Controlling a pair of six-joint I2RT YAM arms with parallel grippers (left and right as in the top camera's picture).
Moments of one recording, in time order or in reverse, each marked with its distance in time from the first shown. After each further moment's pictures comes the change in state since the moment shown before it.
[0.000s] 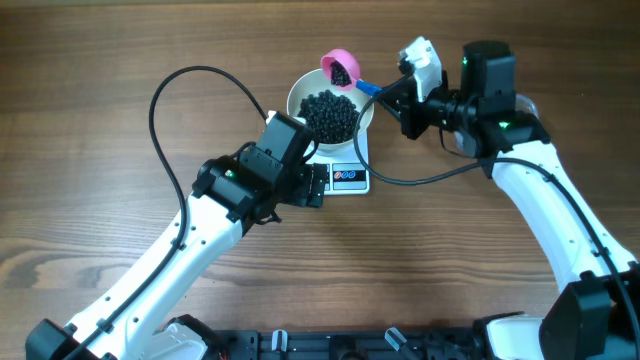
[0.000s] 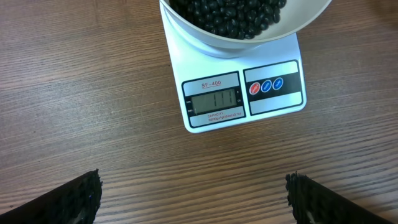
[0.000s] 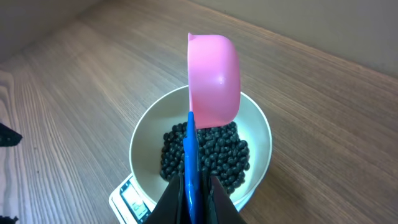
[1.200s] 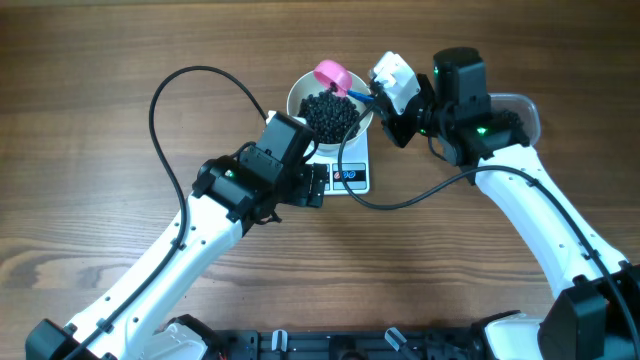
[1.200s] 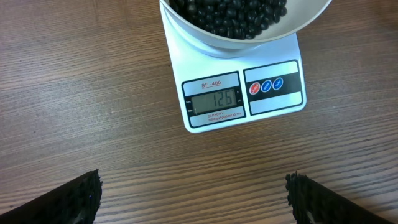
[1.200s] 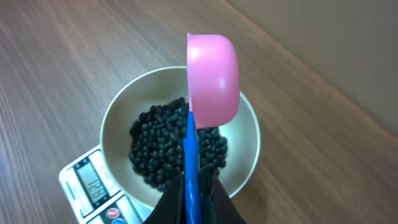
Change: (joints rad) left arm 0.000 0.000 0.000 0.000 0.000 0.000; right arm 0.103 0.000 0.000 -0.014 0.197 -0.236
